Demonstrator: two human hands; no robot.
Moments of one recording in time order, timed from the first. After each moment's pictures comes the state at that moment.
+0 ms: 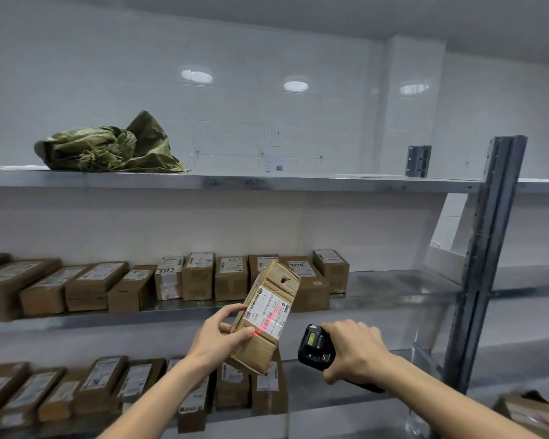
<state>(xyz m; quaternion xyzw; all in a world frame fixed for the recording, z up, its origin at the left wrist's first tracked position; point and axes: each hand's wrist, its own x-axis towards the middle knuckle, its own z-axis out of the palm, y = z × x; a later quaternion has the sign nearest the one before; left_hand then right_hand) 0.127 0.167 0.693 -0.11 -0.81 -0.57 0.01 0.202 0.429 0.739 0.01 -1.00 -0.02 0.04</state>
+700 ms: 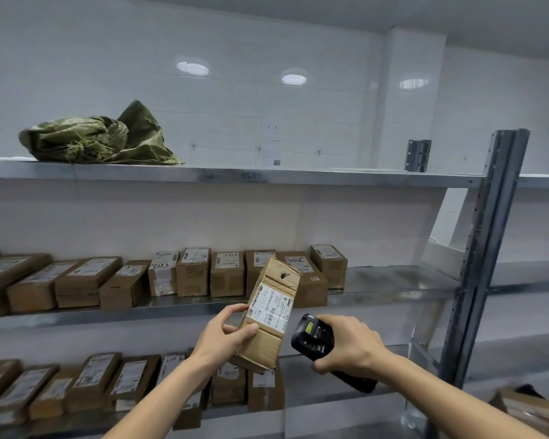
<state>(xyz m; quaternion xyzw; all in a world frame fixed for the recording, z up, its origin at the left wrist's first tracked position) 0.117 0.181 0.680 -0.11 -0.79 -0.61 -0.01 0.189 0.439 0.726 0.03 -0.98 0.18 0.05</state>
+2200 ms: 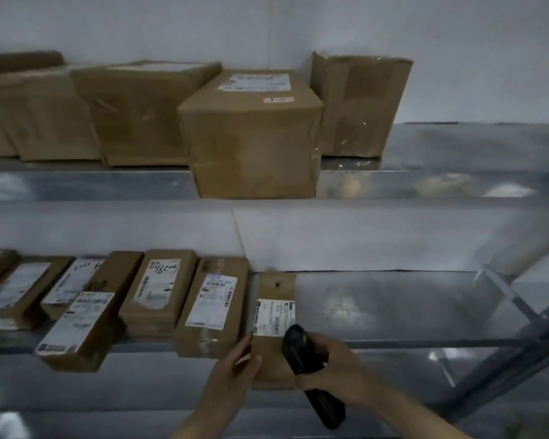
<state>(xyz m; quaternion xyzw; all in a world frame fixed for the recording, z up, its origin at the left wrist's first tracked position) -0.071 0.387 0.283 0.13 -0.71 -0.68 -0.13 -0.081 0.611 0.318 0.01 -0.81 0.55 -0.23</state>
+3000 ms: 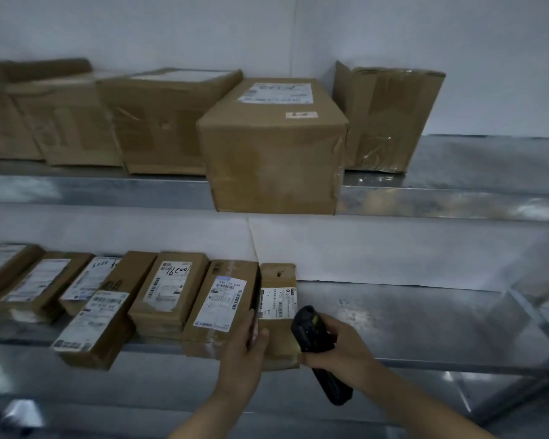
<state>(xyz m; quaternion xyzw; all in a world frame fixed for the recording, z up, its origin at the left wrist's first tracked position) -0.100 0.410 0.311 0.12 -0.74 -0.66 -0.01 -0.131 0.611 0.315 0.02 -0.83 0.54 -0.16</state>
